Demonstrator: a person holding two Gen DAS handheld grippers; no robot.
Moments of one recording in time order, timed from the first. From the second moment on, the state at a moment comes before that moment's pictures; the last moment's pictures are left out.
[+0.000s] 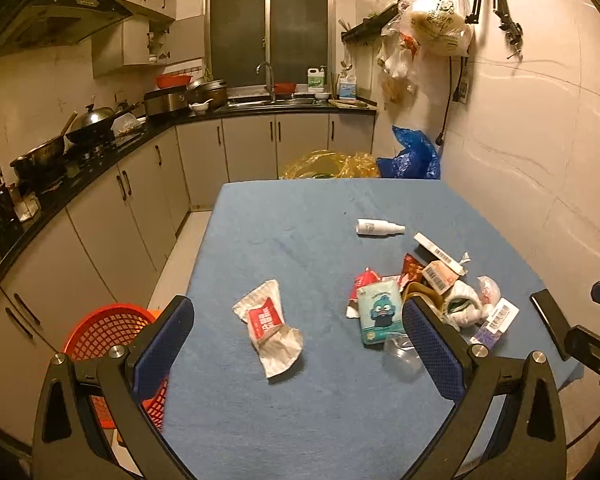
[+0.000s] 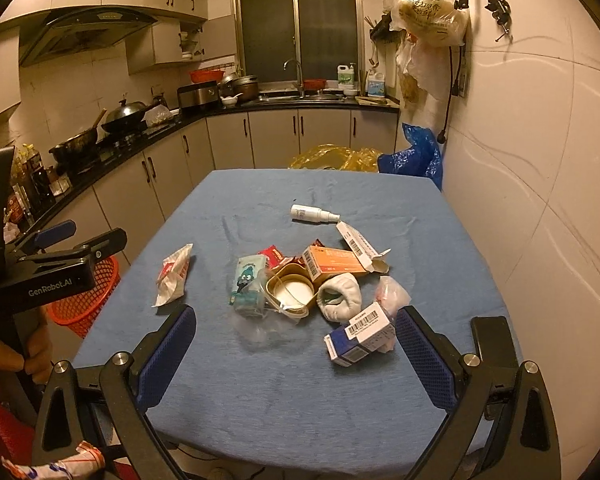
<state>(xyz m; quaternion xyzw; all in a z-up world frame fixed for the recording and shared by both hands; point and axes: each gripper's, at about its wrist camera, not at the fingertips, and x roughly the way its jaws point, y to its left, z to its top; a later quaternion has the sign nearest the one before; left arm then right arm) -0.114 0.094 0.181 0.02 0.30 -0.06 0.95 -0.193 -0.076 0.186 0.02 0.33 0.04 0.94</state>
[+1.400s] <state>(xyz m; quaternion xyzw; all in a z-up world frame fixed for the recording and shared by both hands) -0.104 0.105 0.163 0.03 0.34 -0.05 0.94 -0.177 -0.077 0.165 0.05 0.36 0.05 0.93</state>
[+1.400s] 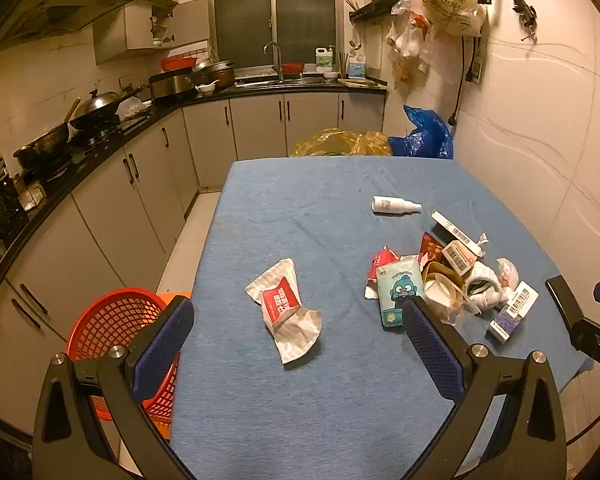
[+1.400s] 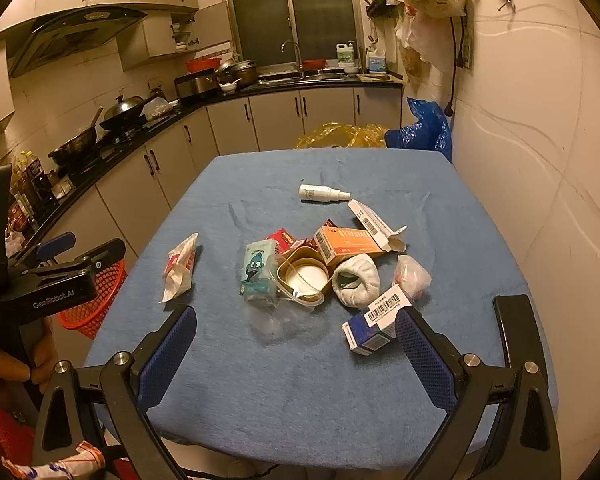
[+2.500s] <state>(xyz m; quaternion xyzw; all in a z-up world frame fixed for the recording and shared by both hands) -0.058 0.046 0.122 0.01 0.45 -0.19 0.87 -0.091 -0.179 0.047 0.26 0.49 -0.01 0.83</state>
